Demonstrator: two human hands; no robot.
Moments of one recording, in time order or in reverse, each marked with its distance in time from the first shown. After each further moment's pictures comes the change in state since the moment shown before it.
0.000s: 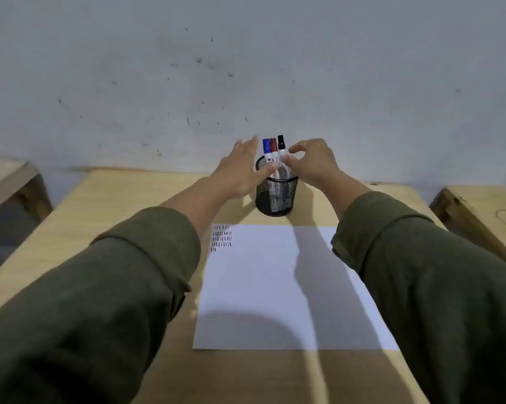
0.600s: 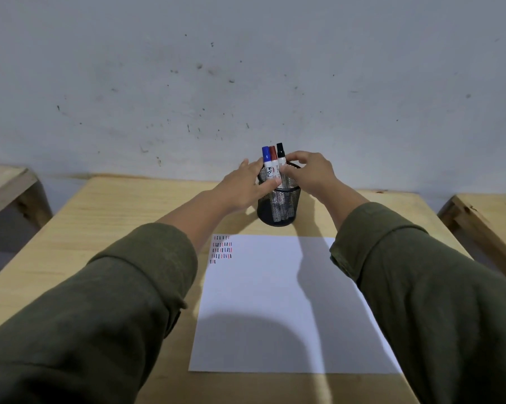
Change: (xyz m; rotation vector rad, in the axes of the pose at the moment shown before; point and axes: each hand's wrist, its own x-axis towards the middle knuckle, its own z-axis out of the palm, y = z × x) left_hand 0.001 0.000 0.005 -0.100 -0.082 0.023; right_hand 0.006 0.002 0.006 0.221 -0.047 0.007
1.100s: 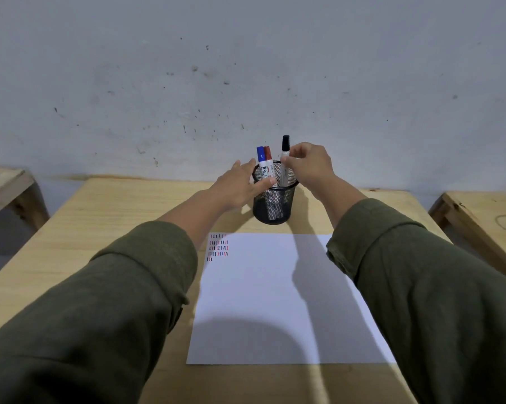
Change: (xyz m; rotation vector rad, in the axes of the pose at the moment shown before) left_hand -0.001 0.002 -0.001 0.060 -0.010 -0.071; right_hand 0.001 -0.007 -0.004 0.113 0.117 0.058
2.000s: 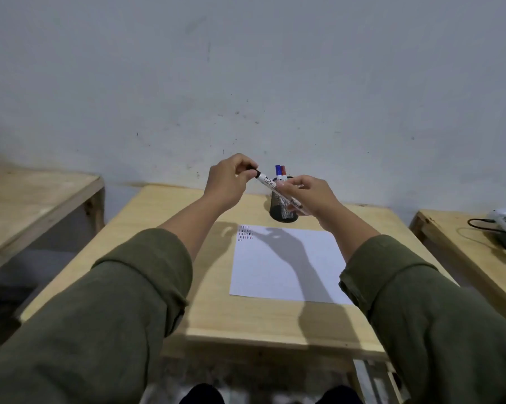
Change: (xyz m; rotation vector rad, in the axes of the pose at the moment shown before) left_hand -0.148 0.018 -0.058 -0.409 0.551 0.085; right_hand -0.165 -0.062 -0.034 0.209 -0.242 0.012
